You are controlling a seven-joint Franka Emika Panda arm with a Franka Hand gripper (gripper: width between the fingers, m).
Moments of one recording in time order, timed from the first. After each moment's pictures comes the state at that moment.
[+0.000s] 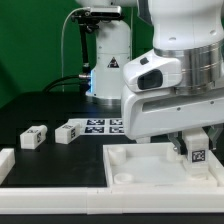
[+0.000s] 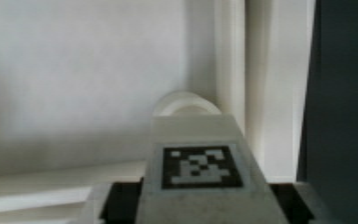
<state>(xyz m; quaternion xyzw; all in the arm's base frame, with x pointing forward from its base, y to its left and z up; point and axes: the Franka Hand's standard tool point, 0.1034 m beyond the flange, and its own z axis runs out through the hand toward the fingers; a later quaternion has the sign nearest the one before) 0.624 0.106 0.072 -0.99 -0.01 0.06 0.08</state>
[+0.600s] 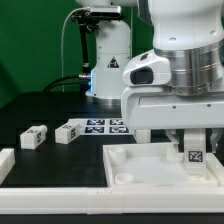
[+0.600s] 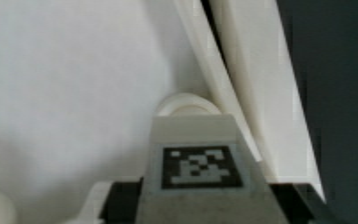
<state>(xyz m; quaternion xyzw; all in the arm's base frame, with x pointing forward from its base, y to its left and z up) 0.624 0.107 0.072 -0.95 0.28 0.09 0.07</state>
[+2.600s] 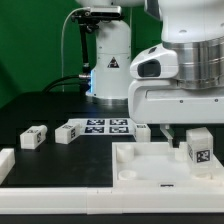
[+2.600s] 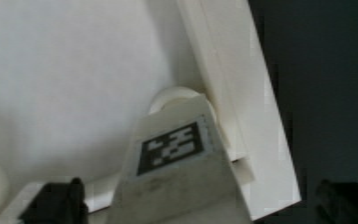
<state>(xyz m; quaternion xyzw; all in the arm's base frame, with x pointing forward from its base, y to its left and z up) 0.626 0.115 0.080 -0.99 0.13 0.07 0.07</state>
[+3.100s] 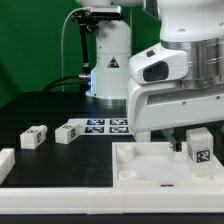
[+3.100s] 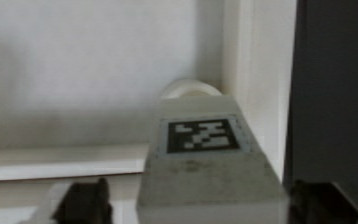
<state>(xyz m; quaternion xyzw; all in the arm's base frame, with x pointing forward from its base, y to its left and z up) 0.627 0.111 0.079 -1.00 -0.02 0.06 0.07</state>
